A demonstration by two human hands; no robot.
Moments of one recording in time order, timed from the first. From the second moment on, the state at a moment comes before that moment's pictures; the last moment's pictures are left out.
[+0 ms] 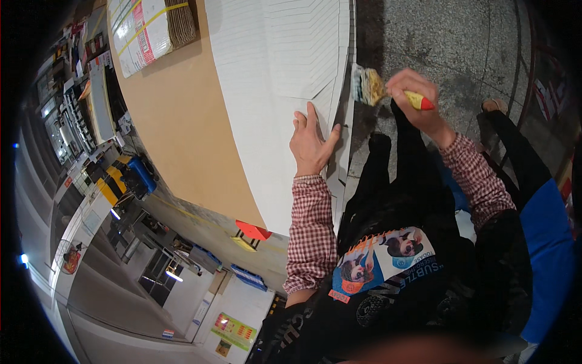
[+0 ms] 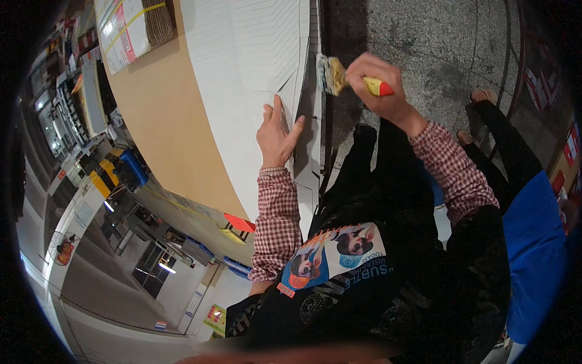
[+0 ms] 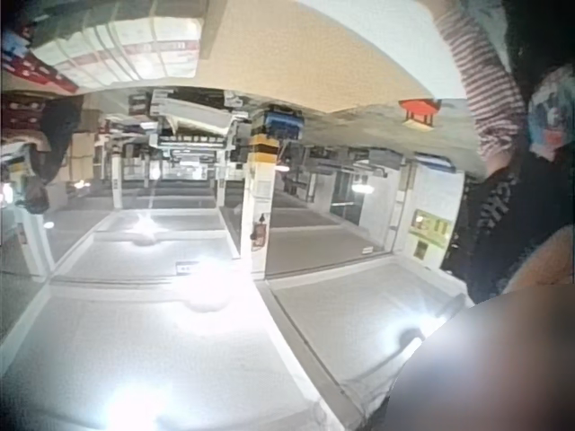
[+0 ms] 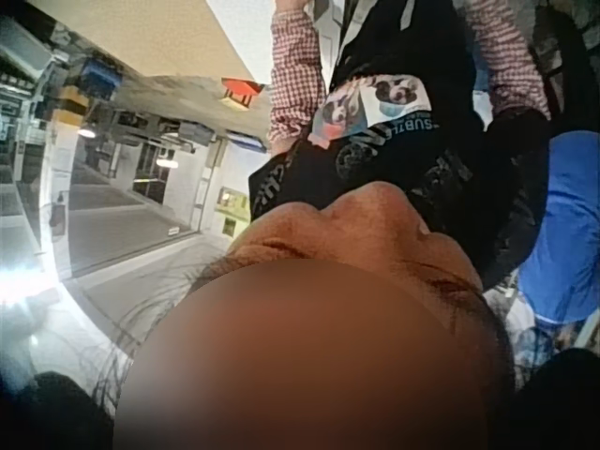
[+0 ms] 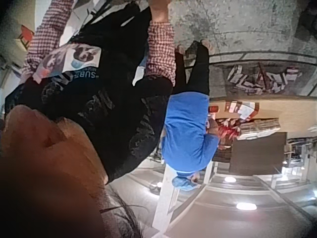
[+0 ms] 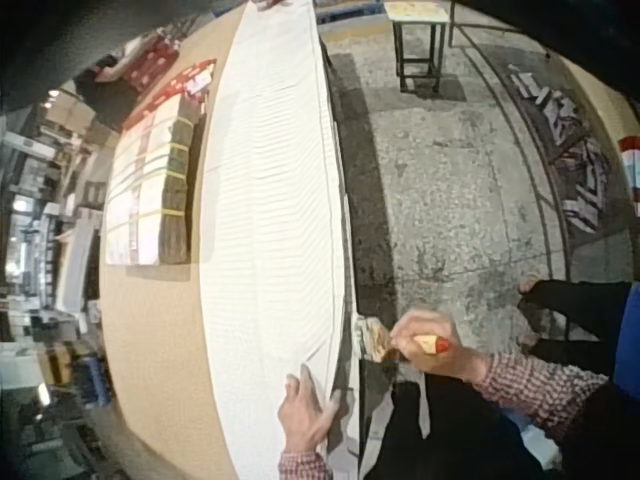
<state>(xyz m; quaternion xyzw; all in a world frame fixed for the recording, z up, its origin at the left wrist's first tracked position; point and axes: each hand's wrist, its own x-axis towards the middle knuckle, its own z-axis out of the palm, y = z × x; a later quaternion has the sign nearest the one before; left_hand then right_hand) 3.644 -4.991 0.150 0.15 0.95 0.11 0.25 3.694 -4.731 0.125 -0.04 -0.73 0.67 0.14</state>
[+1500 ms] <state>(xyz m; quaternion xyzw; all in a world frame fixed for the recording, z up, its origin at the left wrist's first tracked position) 3.686 -5.026 0.154 0.13 0.94 0.09 0.30 3.737 -4.767 0.124 -0.05 -0.76 0.63 0.15</state>
